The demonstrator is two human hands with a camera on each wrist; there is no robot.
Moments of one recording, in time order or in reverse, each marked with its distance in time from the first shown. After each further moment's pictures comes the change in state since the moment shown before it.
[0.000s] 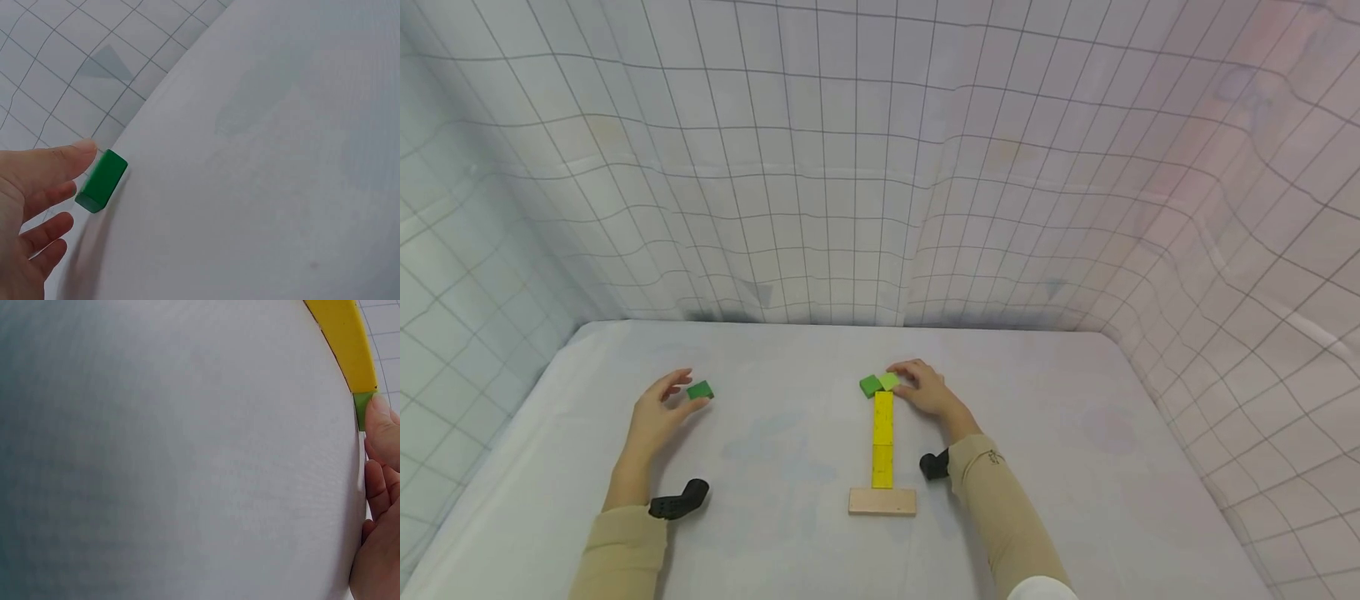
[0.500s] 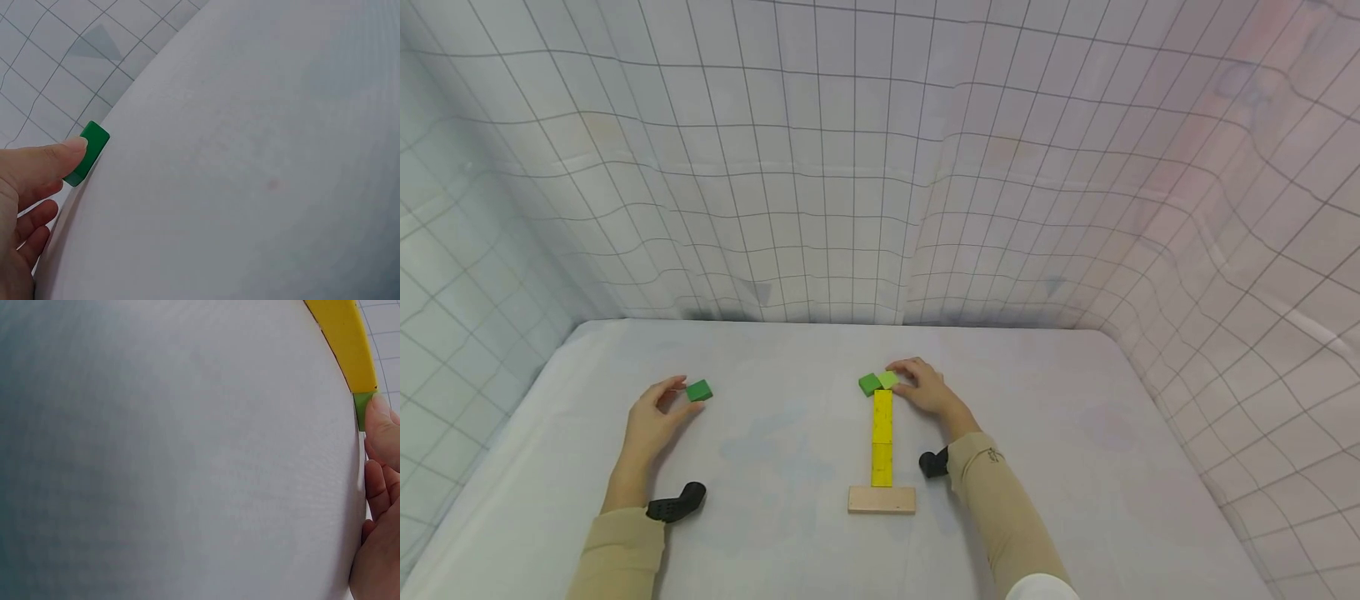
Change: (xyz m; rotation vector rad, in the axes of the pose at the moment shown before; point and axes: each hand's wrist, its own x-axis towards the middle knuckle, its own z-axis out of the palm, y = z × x) left_hand -0.004 -0.016 0.002 -0.021 0.021 -0.079; right_hand -0.001 0.000 -0.001 0.005 -0.004 -0.016
